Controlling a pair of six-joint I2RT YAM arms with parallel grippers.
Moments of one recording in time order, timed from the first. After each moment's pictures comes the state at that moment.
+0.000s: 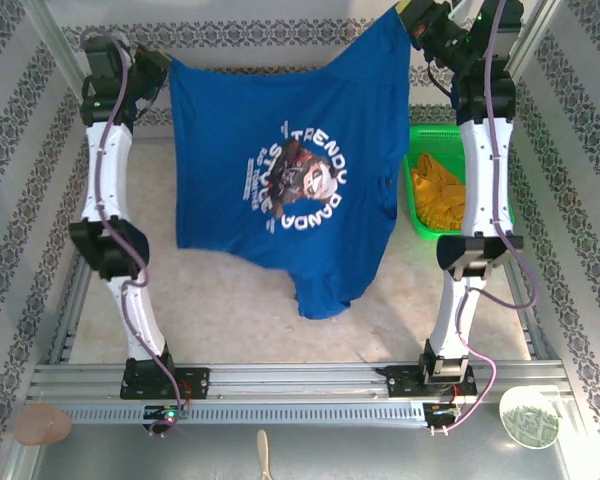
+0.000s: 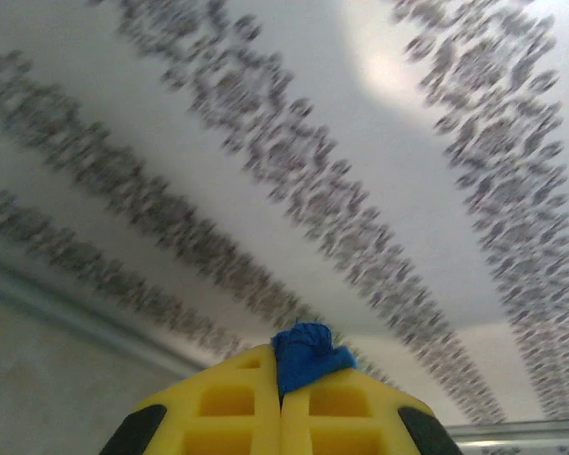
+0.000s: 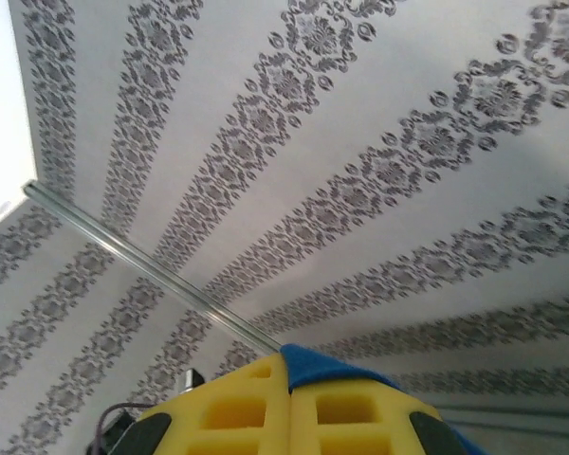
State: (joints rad) left arm 0.16 2.20 2.56 -0.55 0.42 -0.96; right arm 0.00 2.16 2.81 -0.47 -0.65 1.01
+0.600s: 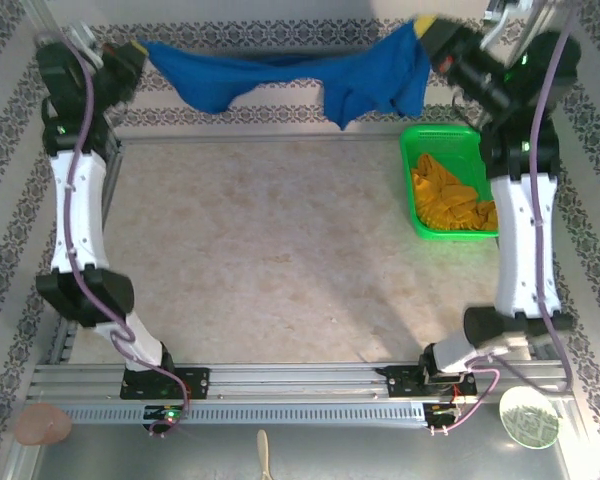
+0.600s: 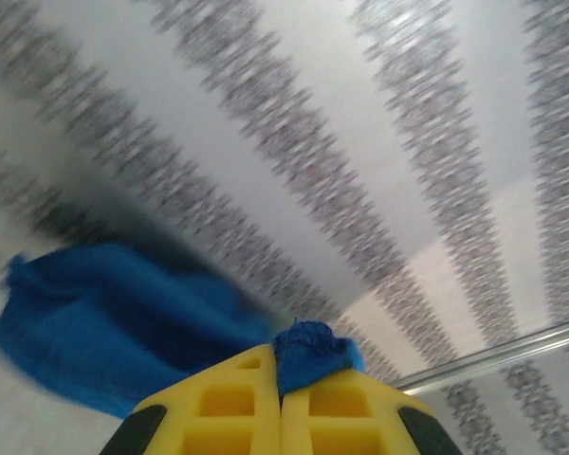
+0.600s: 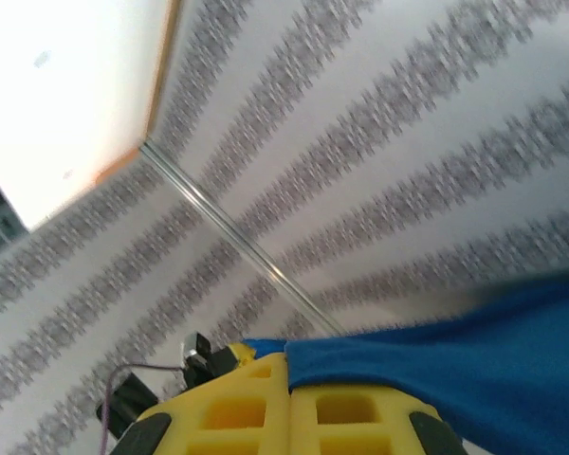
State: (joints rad) left arm 0.21 1.64 1.88 -0.32 0.52 -1.00; right arm 0.02 1.44 1.90 -0.24 -0.68 0.95
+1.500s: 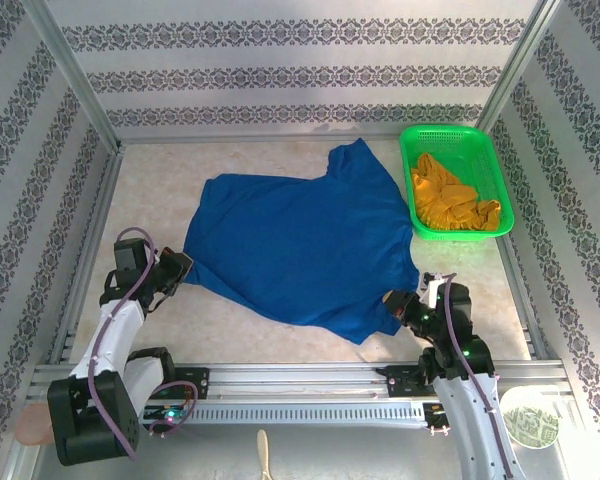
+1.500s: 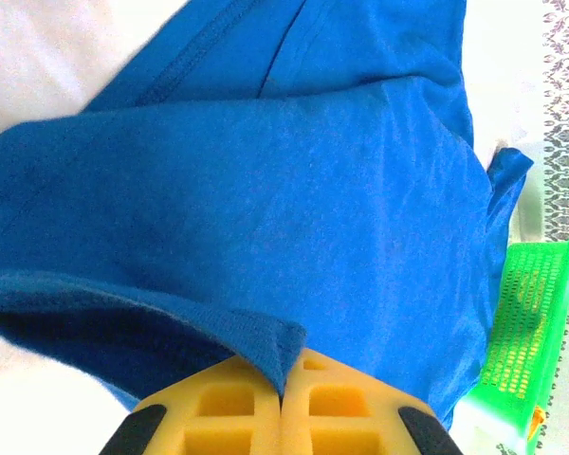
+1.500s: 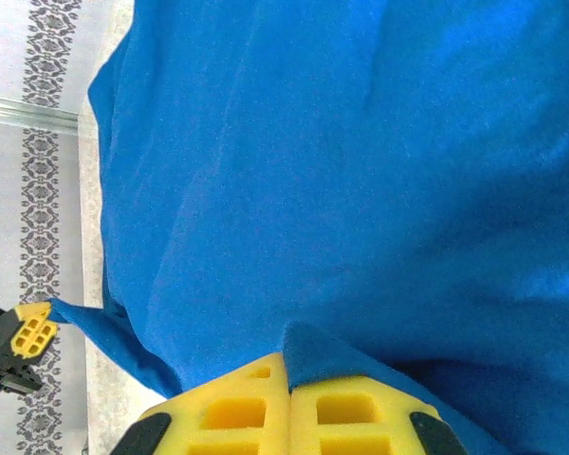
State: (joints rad) left arm 0.22 0.92 0.41 -0.30 0.50 -0.89; right arm 0.06 0.16 0.19 -0.69 -0.52 0.87
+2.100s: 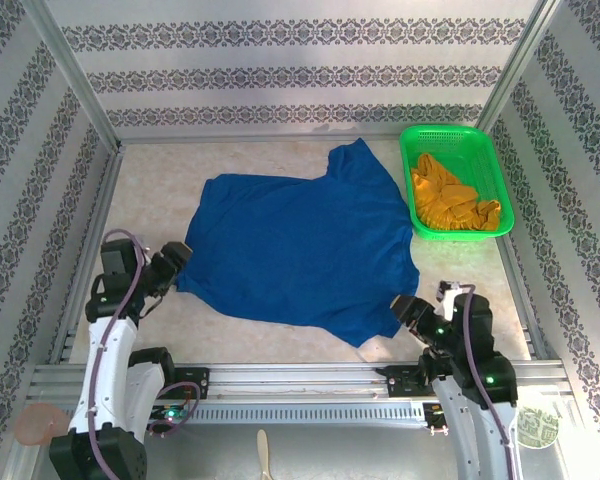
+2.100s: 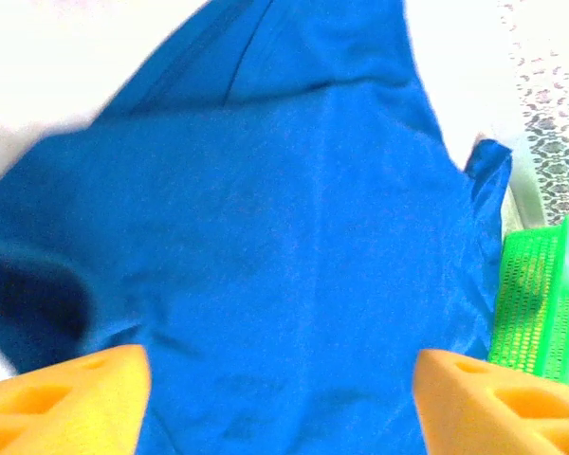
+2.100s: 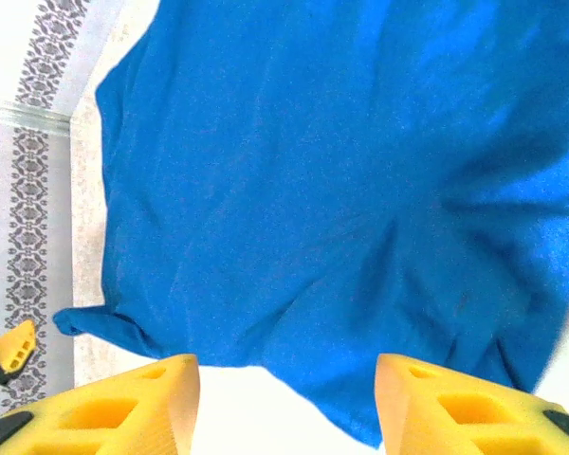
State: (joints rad) left arm 0.22 0.73 0.60 -0.62 0.43 -0.78; right arm 0.07 0.06 0.52 -1.13 -0.42 0.81
